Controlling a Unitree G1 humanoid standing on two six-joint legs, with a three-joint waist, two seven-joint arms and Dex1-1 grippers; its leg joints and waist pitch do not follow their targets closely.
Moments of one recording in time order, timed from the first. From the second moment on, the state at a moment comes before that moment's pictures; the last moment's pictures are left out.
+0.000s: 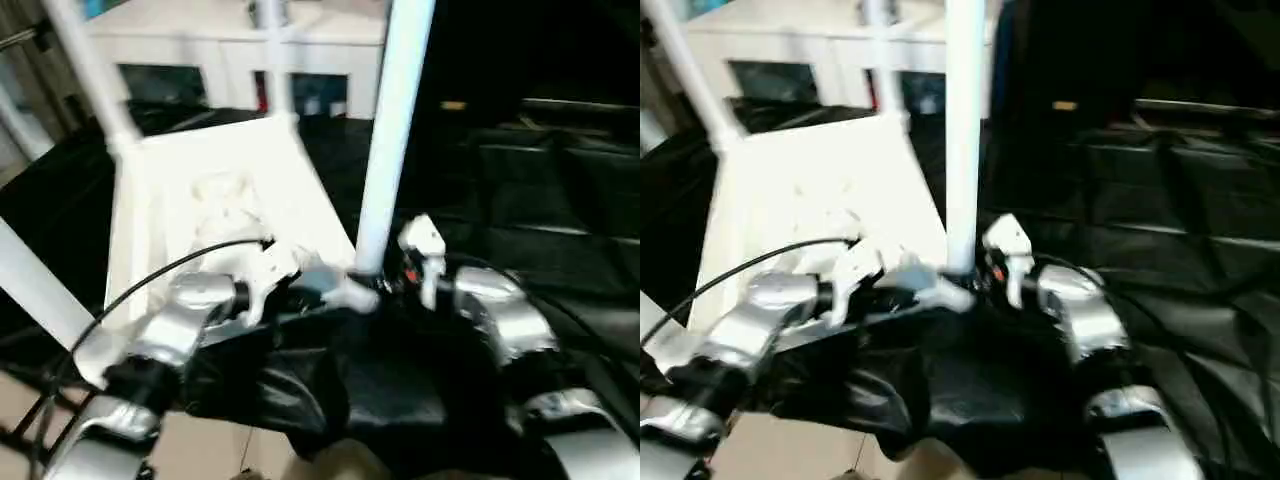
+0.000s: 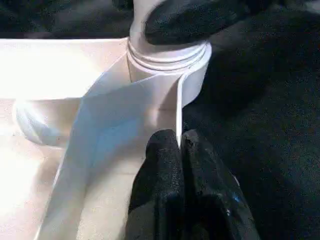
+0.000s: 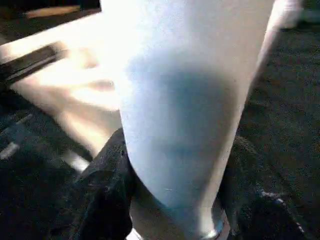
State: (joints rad) left arm -0.56 0.25 -0.23 0.57 0.02 0.16 -0.90; right arm -0.60 -0.13 0.04 0.75 0.08 0.03 0.72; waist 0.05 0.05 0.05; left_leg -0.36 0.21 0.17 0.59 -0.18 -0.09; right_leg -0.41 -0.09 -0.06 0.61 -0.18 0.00
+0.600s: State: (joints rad) left arm -0.60 0.19 -0.23 0.61 0.05 0.18 -0.83; right arm -0.70 -0.05 -0.03 0.88 0.08 0.06 0.52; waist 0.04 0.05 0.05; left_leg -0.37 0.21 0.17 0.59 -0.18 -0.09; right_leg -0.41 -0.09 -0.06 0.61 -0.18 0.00
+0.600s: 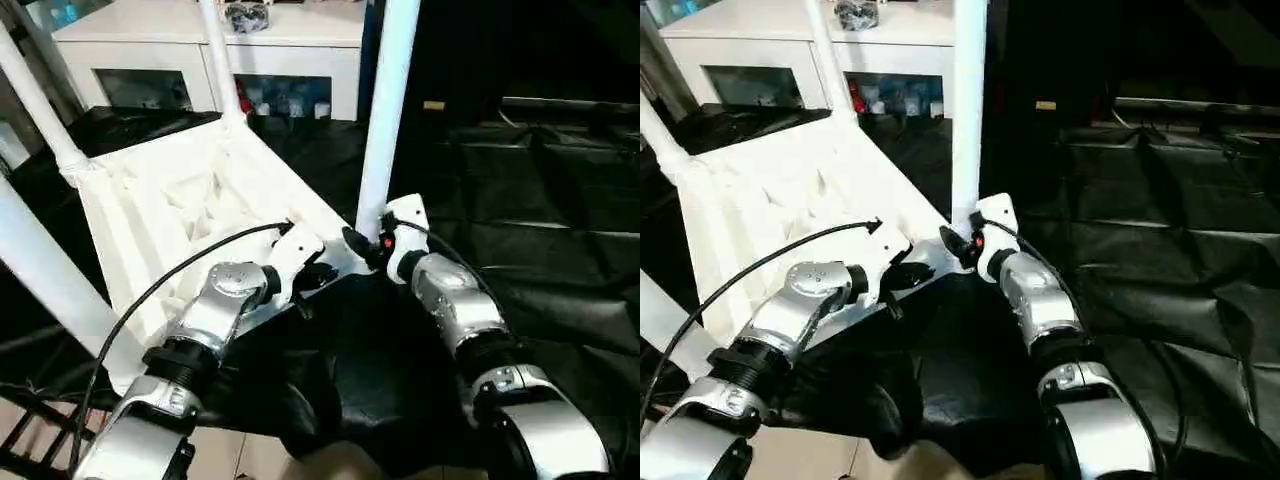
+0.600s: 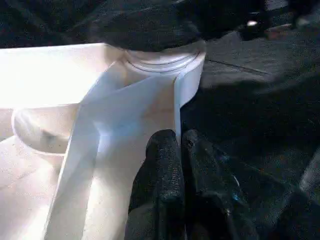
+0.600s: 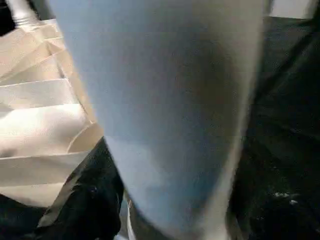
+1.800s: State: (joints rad) left arm -0.46 0.41 -0.26 0.43 -0.07 0.14 -1.28; right arm -0.55 -0.32 0.16 0.63 0.14 0.07 1.32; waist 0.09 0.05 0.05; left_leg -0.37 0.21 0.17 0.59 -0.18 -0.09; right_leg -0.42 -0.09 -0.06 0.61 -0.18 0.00
